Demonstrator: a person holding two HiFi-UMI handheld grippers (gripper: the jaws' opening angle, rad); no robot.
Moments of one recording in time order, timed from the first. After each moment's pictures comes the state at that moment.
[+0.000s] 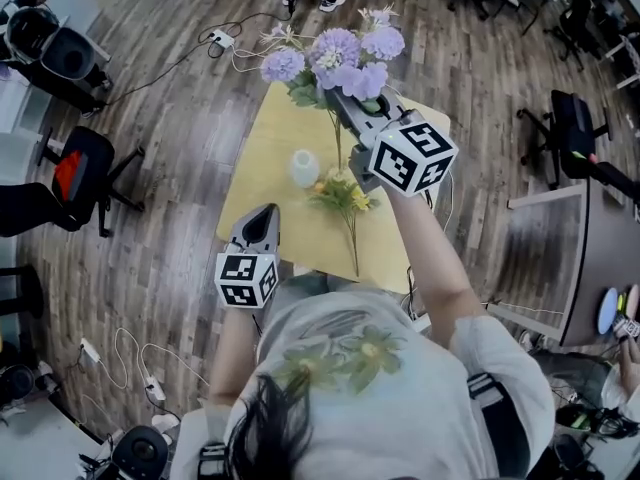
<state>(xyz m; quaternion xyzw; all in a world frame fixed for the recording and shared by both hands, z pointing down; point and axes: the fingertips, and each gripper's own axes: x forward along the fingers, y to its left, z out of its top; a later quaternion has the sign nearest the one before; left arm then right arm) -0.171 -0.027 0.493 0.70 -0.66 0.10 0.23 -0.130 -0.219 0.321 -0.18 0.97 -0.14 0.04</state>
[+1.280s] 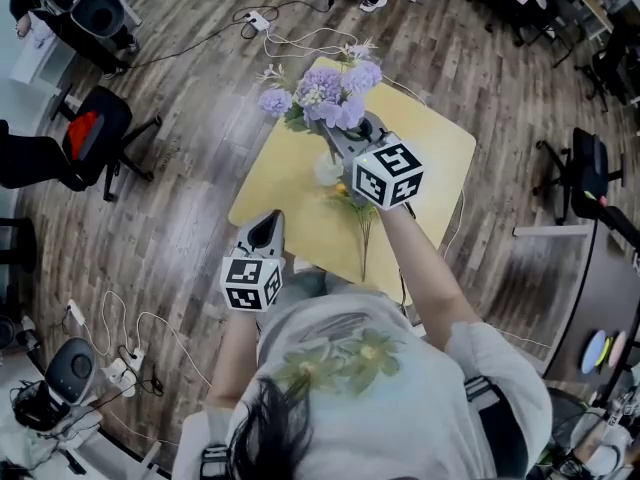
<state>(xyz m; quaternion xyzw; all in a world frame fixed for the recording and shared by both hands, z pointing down) -0.191 -0.007 0.507 0.65 -0.70 0.09 0.27 -0.203 -0.190 0.399 -0.10 0.99 -0.12 -0.04</state>
